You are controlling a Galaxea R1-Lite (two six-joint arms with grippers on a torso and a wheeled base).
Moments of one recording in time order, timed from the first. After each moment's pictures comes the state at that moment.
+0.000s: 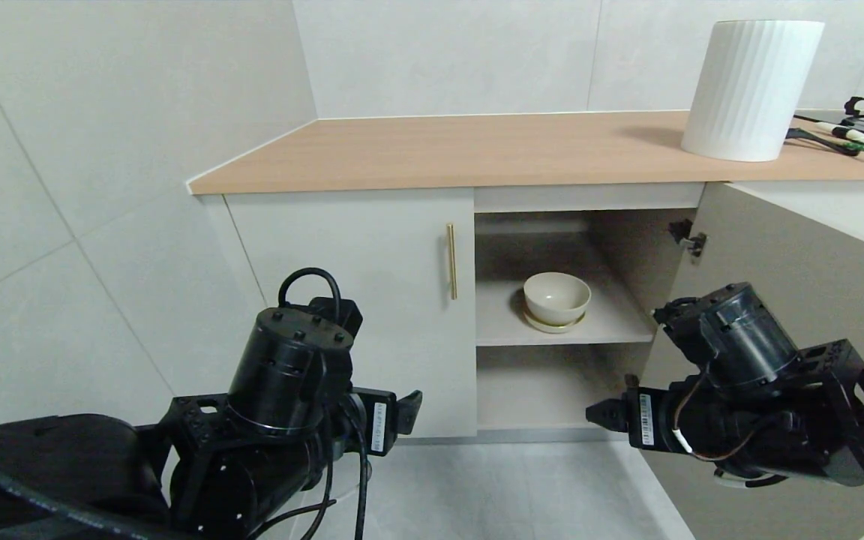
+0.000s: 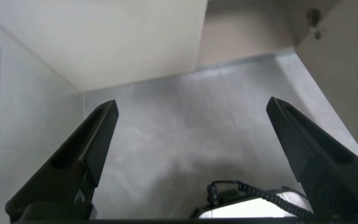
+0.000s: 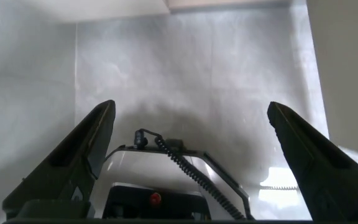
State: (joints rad) left arm -0.74 1.67 -0.71 -0.35 0.44 -0.34; right arm 0.67 1.64 -0.85 0.03 -0.28 0.61
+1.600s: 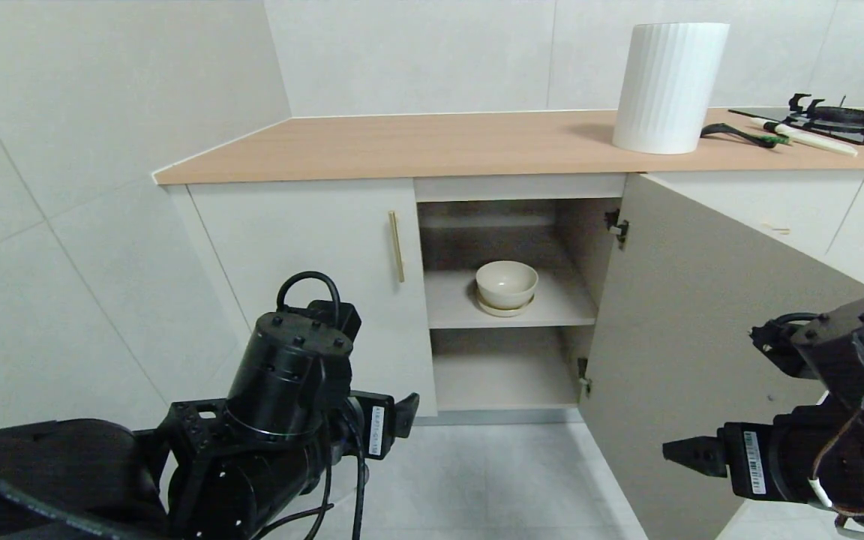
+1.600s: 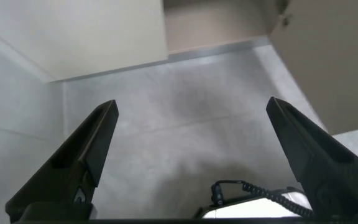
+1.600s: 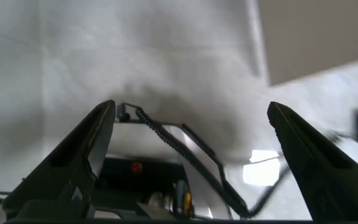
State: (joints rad) left arm -0.74 1.67 -0.70 -0.36 0.46 -0.34; right arm 0.64 1.39 -0.76 0.25 -0.28 0.59
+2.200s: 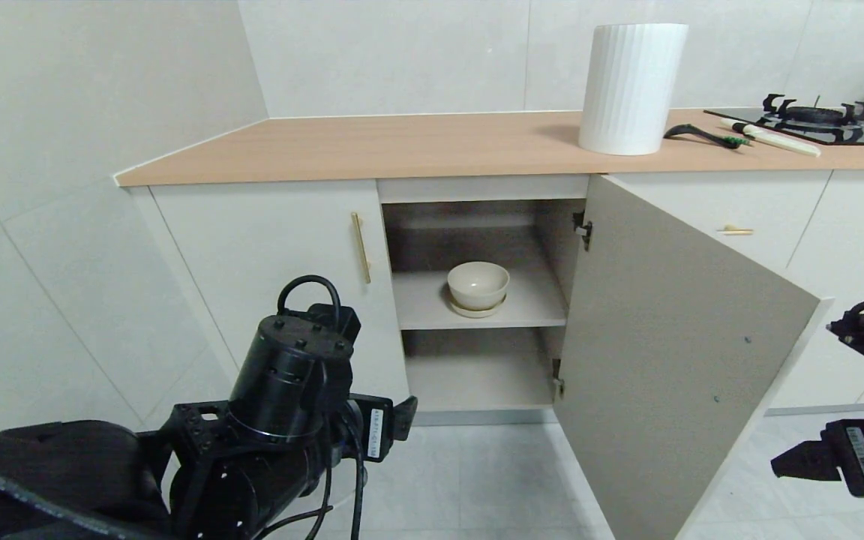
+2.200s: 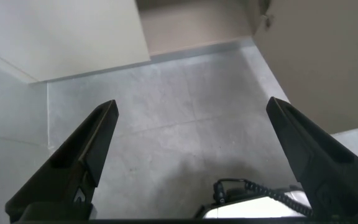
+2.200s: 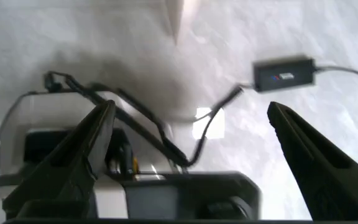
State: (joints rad) left arm -0.74 1.68 -0.69 -0.36 0.46 -0.34; right arm 0.38 1.32 -0.93 0.68 -0.28 0.39
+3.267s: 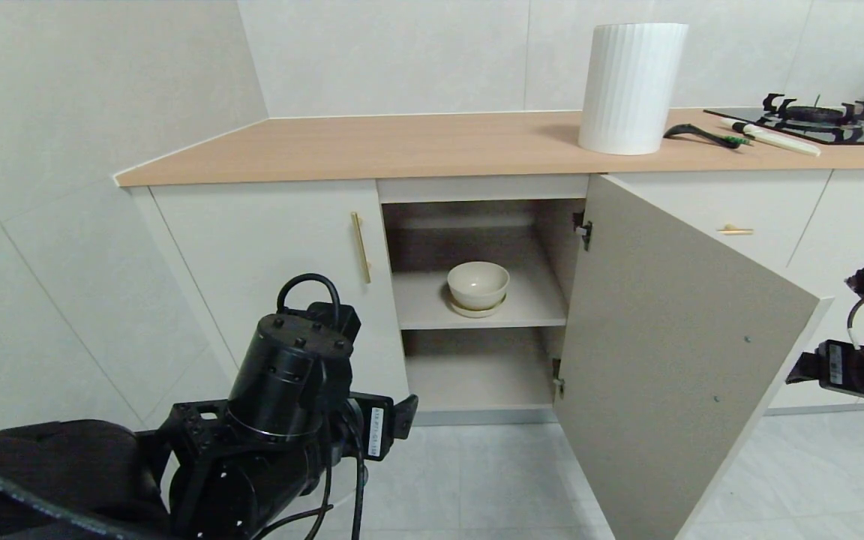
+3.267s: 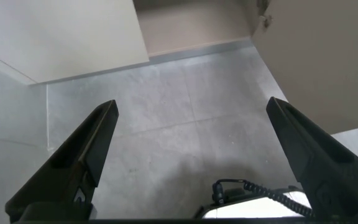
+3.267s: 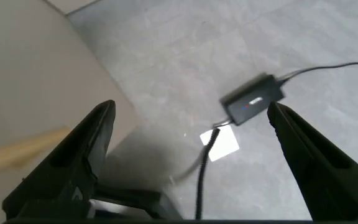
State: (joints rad) left arm -0.74 1.67 -0.69 -0.36 0.46 -0.34; right arm -0.09 1.64 -0.94 0.22 -0.23 0.25
